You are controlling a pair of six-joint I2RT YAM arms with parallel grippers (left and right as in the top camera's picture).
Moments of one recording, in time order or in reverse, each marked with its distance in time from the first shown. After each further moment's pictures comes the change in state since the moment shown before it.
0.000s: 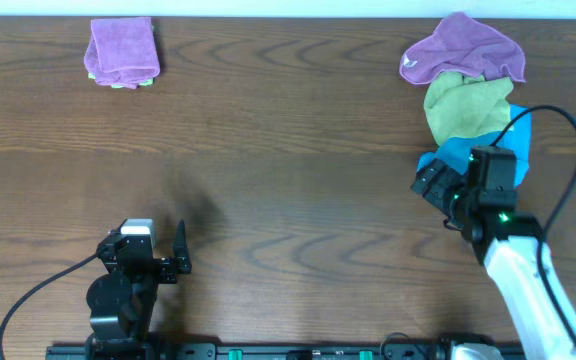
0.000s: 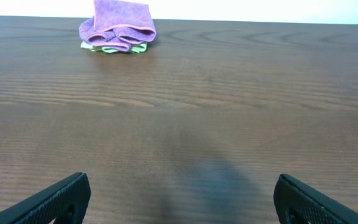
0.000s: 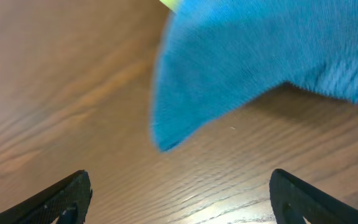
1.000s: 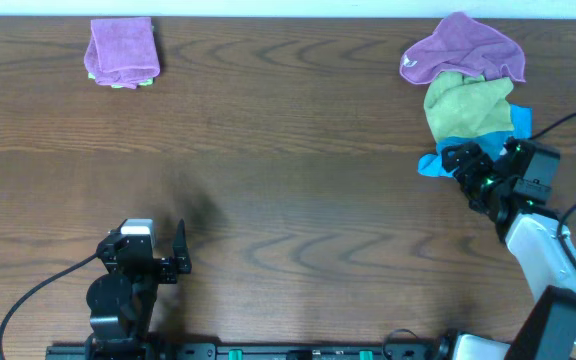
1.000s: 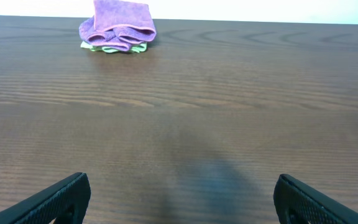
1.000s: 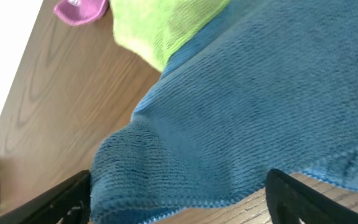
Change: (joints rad) left arm 0.000 0.000 0.000 0.000 0.000 0.000; right arm -0.261 0.203 0.001 0.315 -0.324 0.010
